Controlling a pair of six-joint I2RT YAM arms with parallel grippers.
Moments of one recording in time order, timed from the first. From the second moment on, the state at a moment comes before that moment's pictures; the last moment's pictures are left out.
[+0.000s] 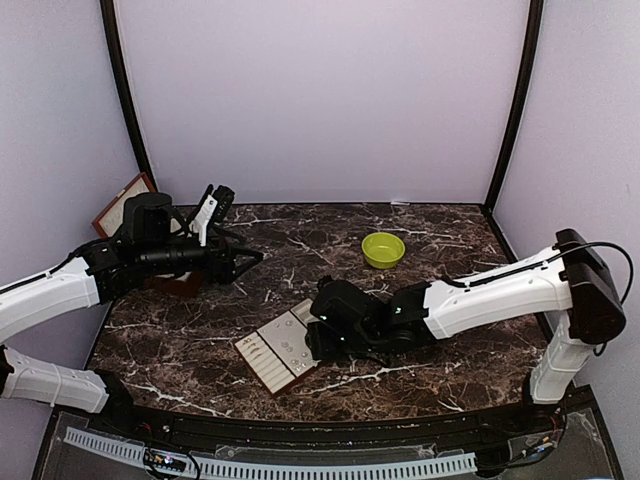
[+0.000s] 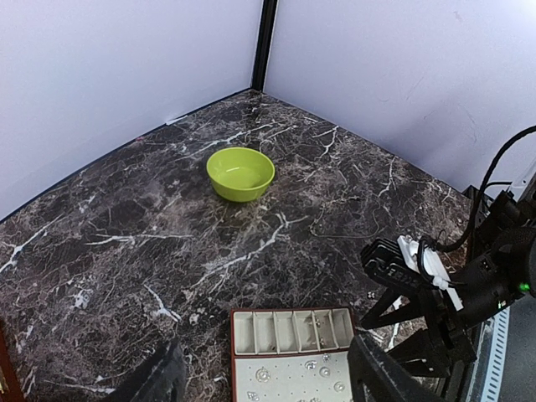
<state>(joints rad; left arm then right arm) -0.63 1.08 0.82 -0.10 0.34 -0.03 1.27 1.75 1.14 -0.30 0.32 0.81</state>
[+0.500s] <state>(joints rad) -0.63 1.08 0.82 -0.10 0.34 -0.03 1.30 1.82 1.16 -0.34 0.28 0.85</state>
